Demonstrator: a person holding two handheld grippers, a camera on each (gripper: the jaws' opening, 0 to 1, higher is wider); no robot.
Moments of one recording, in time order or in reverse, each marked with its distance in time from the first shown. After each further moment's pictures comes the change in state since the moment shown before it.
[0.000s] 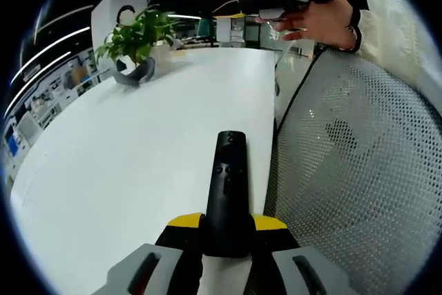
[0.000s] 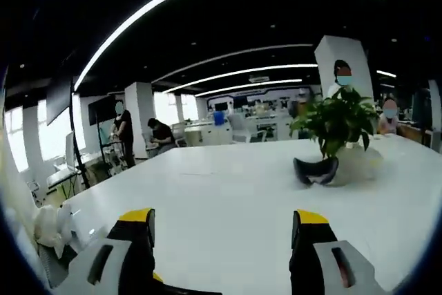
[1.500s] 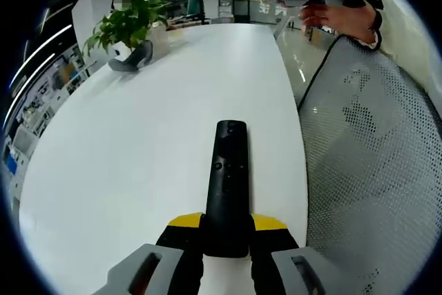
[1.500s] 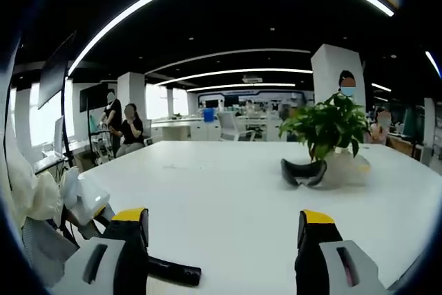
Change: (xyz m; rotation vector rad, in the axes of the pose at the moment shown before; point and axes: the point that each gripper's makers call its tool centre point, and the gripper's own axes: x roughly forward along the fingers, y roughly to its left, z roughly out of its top) left arm -0.008 0.056 -0.007 0.079 0.172 -0.019; right arm 0.002 -0.012 -0.011 -0.048 0.027 -0.063
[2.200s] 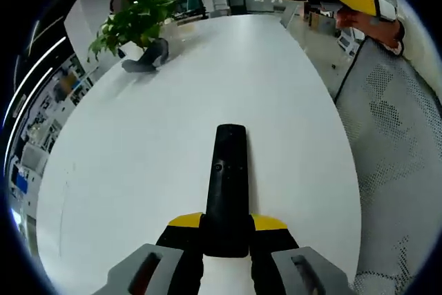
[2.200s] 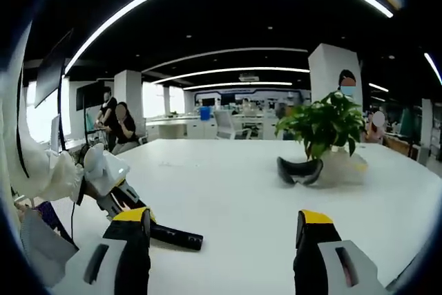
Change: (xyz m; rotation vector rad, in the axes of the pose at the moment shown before) left arm -0.008 0.083 0.009 0.093 0.066 0.059; right arm 0.000 -0.005 -0.003 0.002 0.015 -0.026
